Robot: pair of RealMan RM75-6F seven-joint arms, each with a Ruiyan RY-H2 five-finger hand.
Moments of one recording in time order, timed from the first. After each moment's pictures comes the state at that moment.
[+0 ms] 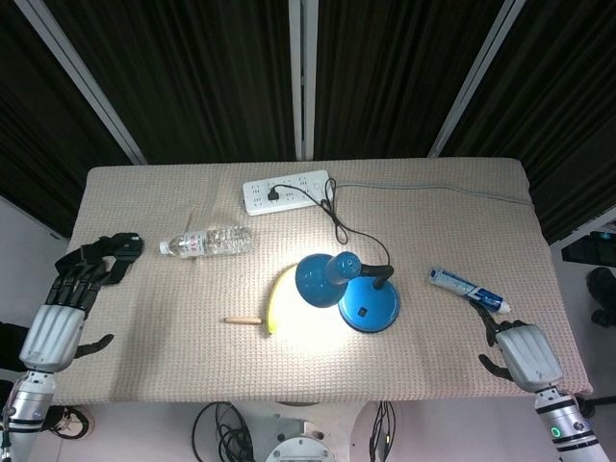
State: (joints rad) left arm -0.17 -1.20 -0.02 -1.51 1.60 1.48 0.07; right arm 0.14 -1.15 -0.05 -1.59 -1.65 1.35 -0.13
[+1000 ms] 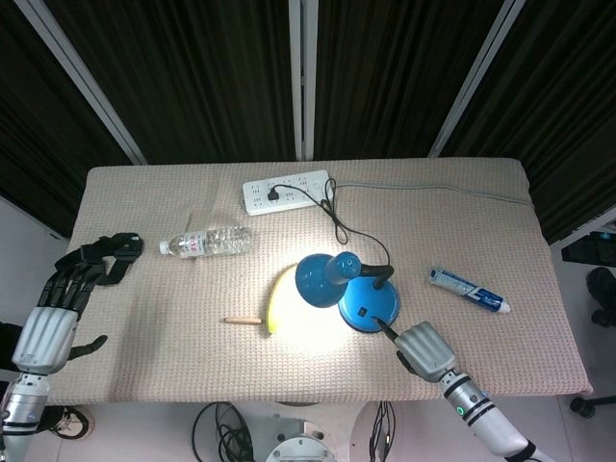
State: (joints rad) left arm -0.15 -1.20 -0.02 -1.51 1.58 1.49 0.06; right arm 0.36 -1.37 0.01 -1.73 -1.48 0.97 -0.54
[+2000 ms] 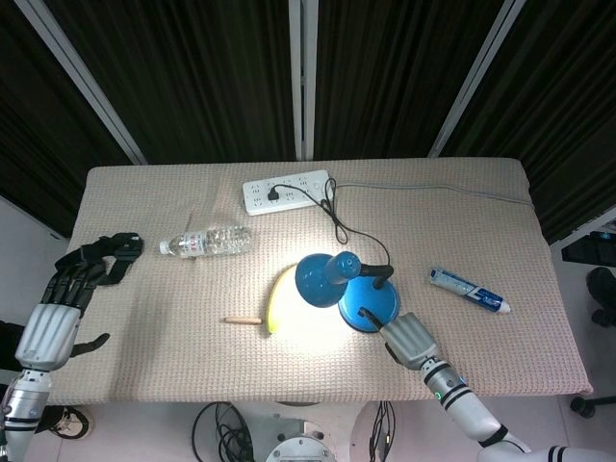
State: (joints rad) left arm -0.17 -1.19 -0.02 -1.50 1.58 1.47 0.04; right arm 0.46 -1.46 0.00 -1.71 -1.25 0.96 -0.70
